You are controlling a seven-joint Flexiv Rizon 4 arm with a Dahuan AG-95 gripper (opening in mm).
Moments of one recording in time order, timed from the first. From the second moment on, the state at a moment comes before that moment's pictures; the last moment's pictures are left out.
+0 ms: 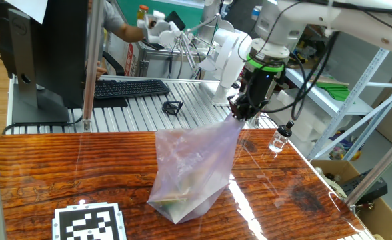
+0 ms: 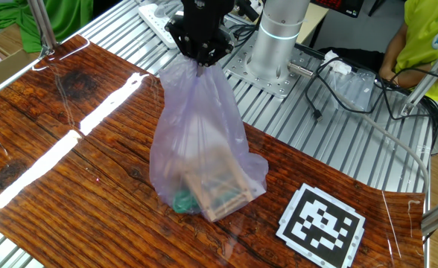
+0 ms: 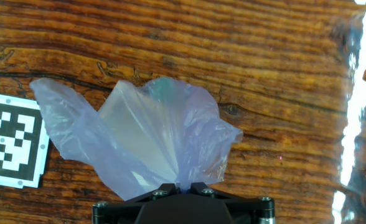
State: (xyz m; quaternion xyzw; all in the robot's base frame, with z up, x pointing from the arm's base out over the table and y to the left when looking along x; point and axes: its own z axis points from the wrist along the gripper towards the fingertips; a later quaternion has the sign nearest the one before) arm 0.500 -0.002 0.338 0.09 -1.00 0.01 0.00
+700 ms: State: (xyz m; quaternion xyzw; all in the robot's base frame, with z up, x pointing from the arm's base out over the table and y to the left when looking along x) arm 0.499 -0.003 0.338 0.10 -0.99 0.01 -0.03
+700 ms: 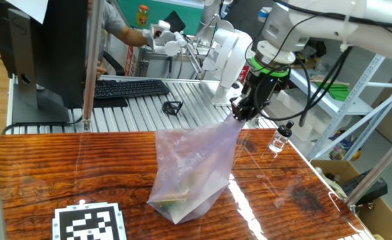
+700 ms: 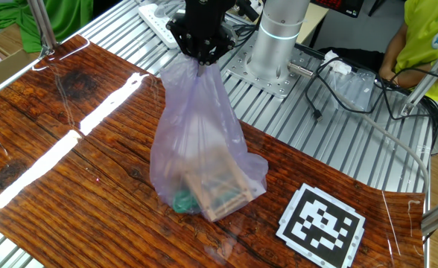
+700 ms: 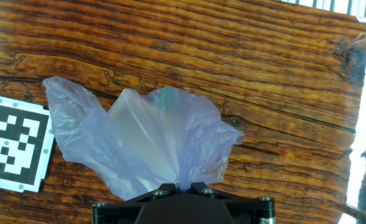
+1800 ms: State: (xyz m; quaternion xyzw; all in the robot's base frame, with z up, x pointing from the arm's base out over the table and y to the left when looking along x) arm 0.496 -0.008 0.365 0.10 -1.00 0.01 -0.02
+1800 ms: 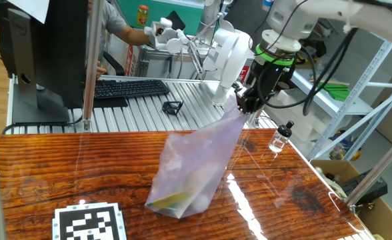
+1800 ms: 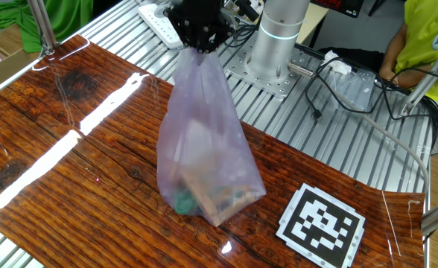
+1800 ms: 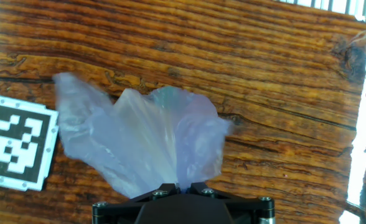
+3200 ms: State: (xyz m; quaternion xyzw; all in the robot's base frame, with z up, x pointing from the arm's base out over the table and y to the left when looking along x) arm 0.493 -0.006 0.413 0.10 -0.99 0.03 0.00
